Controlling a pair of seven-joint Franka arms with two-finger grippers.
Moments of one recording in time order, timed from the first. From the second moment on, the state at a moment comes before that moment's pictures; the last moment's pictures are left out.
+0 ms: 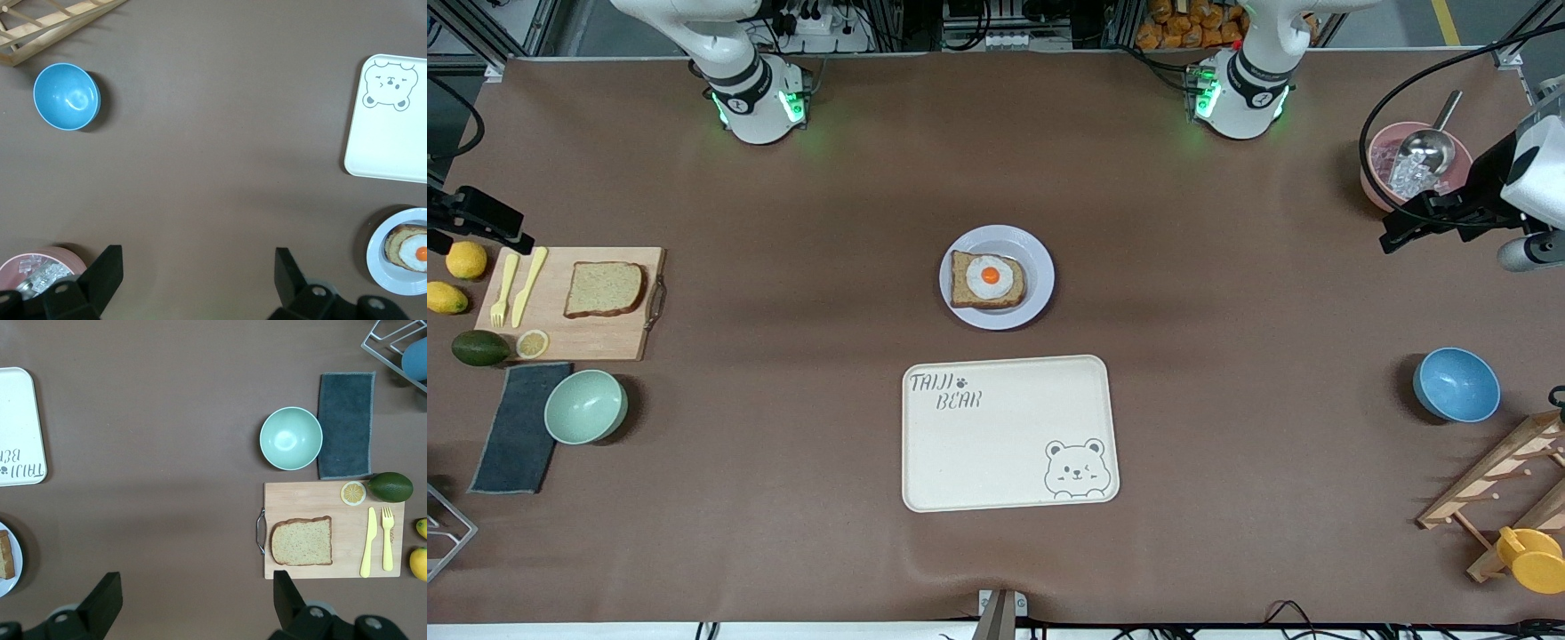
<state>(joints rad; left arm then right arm) -0.05 0.02 -0.04 -1.55 0.00 1.55 -0.22 -0.04 0.04 -0.04 -1.49 0.01 1.53 -0.06</state>
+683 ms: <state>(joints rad) -0.05 0.02 -0.04 -1.55 0.00 1.55 -0.21 -0.04 0.04 -0.04 -1.49 0.01 1.53 -0.06</state>
